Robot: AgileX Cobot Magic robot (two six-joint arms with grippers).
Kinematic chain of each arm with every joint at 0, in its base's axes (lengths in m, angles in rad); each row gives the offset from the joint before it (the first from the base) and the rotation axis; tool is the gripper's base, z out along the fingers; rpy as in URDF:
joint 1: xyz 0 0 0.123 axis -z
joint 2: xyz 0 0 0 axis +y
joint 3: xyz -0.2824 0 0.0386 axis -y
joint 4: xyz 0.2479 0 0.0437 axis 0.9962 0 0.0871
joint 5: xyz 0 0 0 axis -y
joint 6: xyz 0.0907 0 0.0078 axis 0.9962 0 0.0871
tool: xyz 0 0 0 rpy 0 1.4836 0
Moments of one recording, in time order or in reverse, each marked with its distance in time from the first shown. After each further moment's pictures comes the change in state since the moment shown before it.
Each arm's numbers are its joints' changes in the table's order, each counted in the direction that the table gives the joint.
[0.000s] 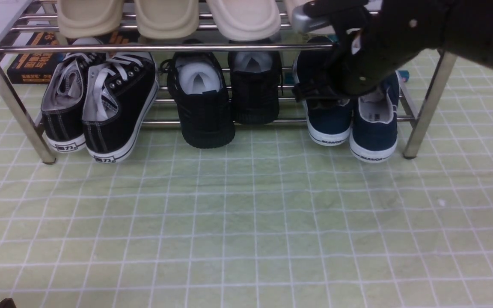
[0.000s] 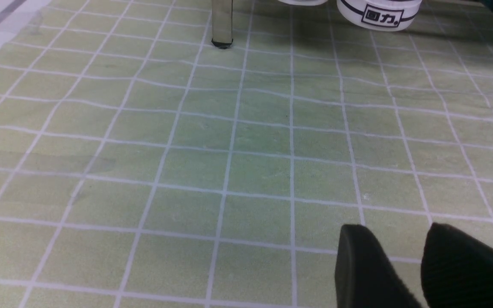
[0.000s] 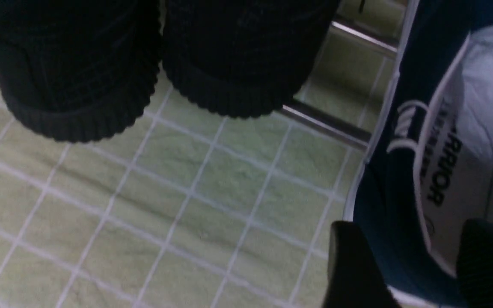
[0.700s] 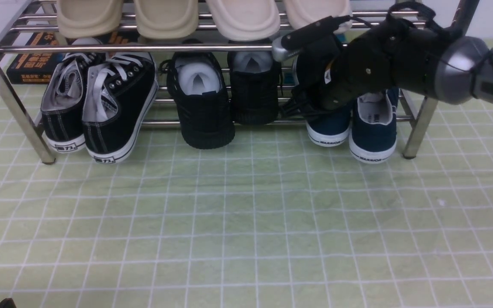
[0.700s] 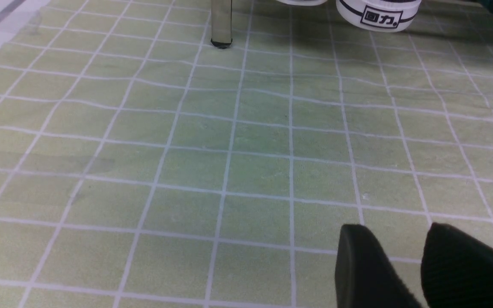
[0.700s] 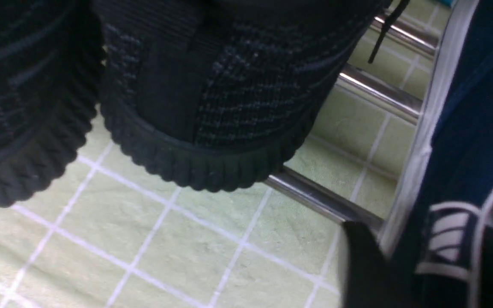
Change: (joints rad) right arm 0.001 0.143 0.003 -0.116 0.186 0.003; left arm 0.000 0.000 0.000 0.000 0.000 0.000
